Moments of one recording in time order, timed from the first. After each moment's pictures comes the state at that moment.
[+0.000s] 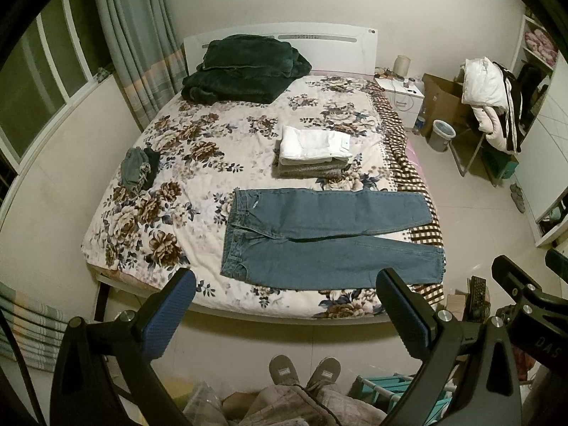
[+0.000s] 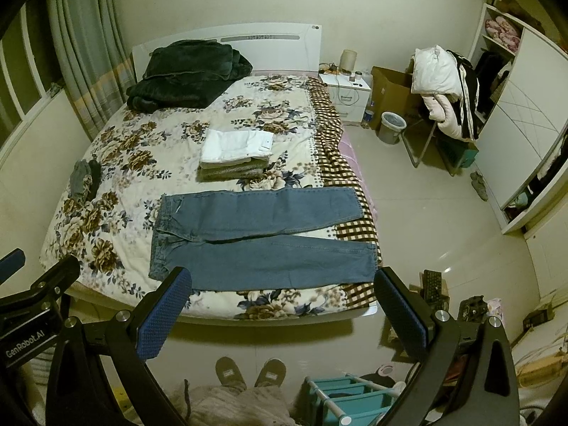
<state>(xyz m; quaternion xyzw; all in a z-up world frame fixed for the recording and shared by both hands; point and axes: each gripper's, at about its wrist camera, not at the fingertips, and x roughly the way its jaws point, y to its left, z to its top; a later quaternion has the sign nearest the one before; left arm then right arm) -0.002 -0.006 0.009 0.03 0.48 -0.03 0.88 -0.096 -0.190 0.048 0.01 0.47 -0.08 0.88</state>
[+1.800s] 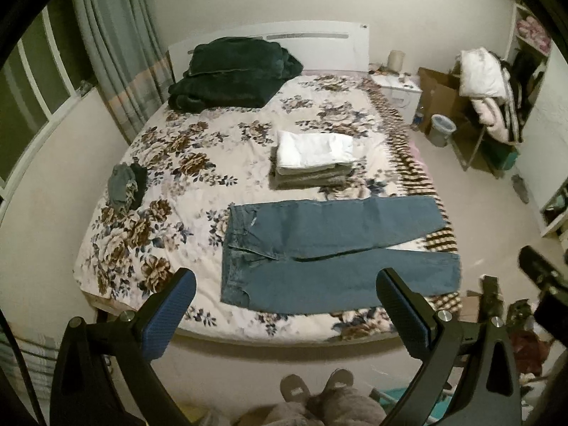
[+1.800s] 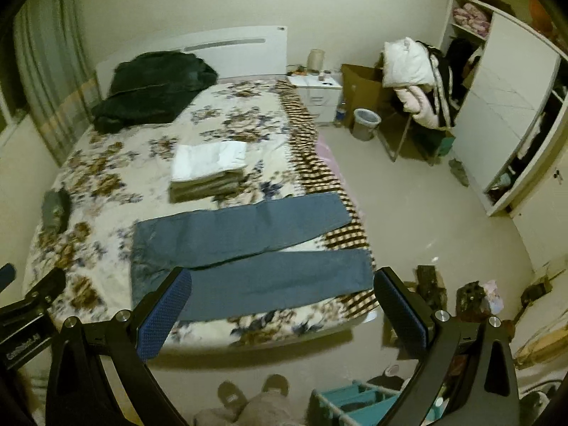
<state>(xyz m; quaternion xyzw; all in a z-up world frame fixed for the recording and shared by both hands) 0.113 -0.014 -0.046 0.05 0.48 -0.04 0.88 -0.016 -0.203 -0.008 0.03 0.45 -0.16 0.88</state>
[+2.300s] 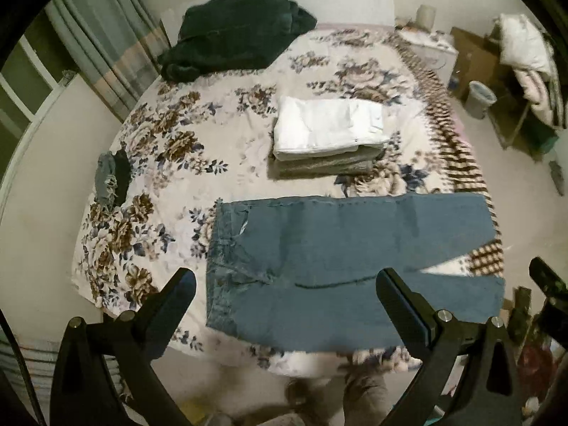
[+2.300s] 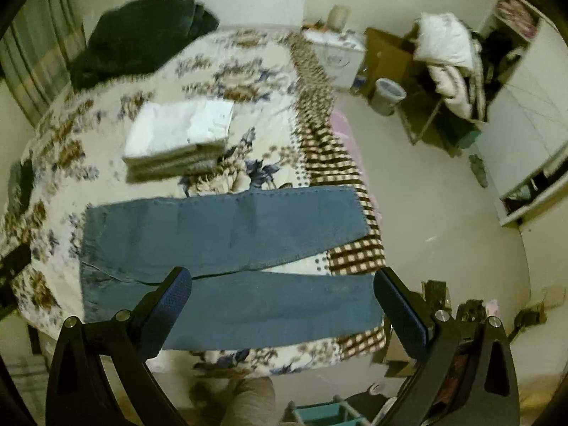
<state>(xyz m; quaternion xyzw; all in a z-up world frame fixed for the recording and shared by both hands) 0.302 -0.093 -0.196 0.09 0.55 0.02 0.83 0.257 -0.315 -0.200 0.00 0.54 -0.12 0.83</state>
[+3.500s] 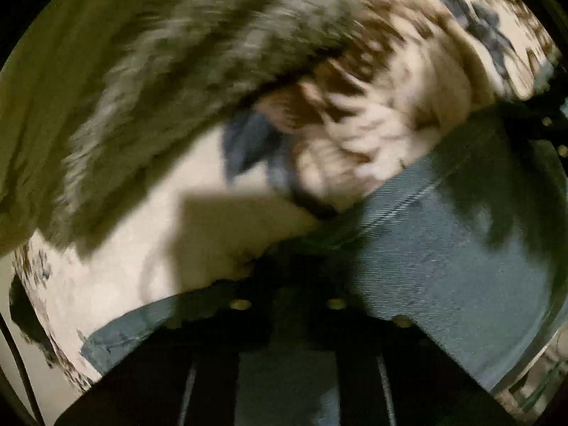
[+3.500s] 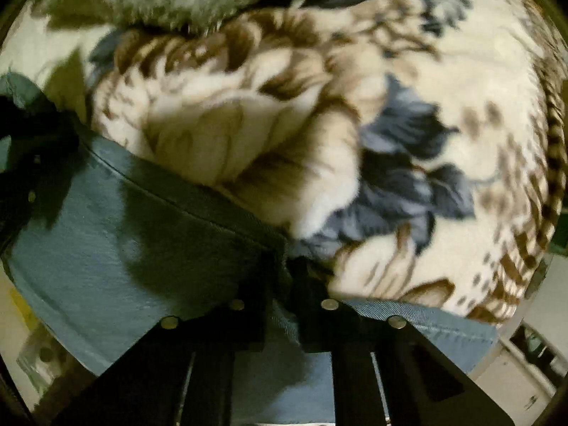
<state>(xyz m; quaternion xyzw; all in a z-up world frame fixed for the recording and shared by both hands) 0.518 -0.171 -0.571 0.26 0.67 -0.17 0.67 0.576 -0.322 -0.675 -0.16 0.75 0.11 0.64</state>
